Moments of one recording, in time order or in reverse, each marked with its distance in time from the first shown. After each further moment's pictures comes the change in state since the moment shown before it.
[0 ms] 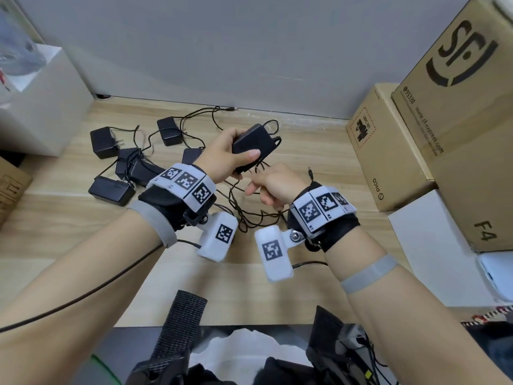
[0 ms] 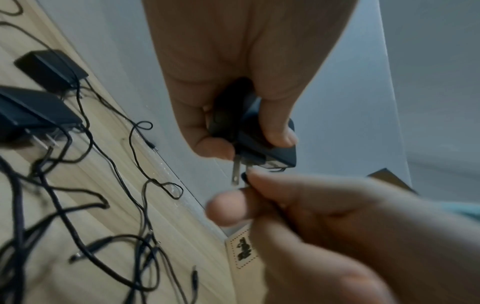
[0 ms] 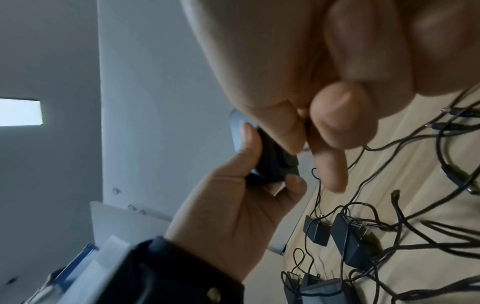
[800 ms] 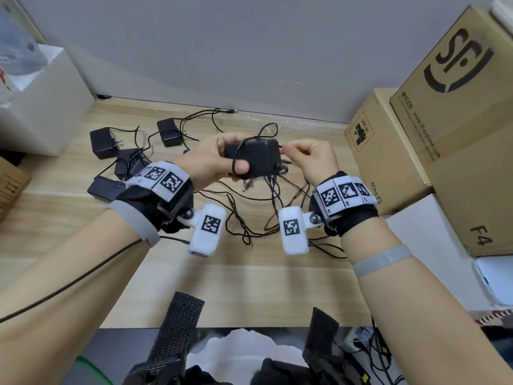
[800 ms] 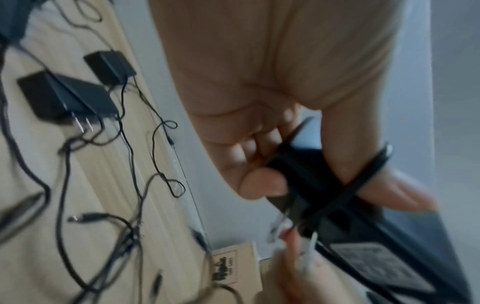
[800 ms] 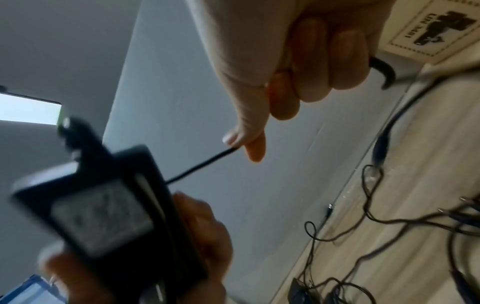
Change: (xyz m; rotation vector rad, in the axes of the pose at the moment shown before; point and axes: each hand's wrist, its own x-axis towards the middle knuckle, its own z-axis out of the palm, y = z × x) left_hand -0.012 0.005 -0.020 -0.367 -0.331 0.035; right_hand 0.007 0.013 -0.048 -0.010 0.468 -0.373
